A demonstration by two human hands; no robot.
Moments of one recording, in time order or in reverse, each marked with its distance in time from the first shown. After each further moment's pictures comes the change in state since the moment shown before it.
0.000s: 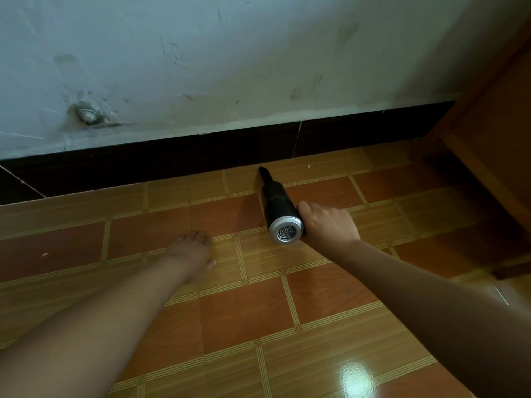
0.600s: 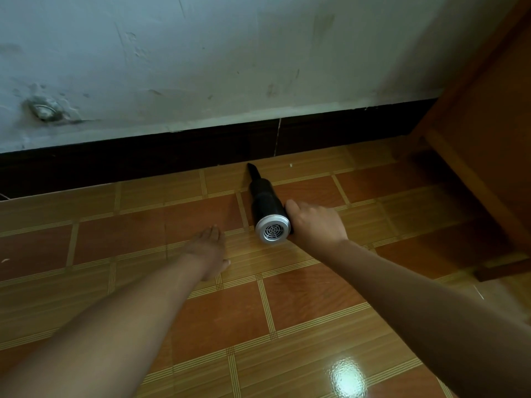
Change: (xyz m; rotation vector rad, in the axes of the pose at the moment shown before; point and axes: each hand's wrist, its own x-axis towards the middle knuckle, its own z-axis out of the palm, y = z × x) left_hand 0.029 0.064 -0.024 -0.048 -0.041 0.037; right_hand -0.003 0.024 -0.003 0.075 -0.074 0.035
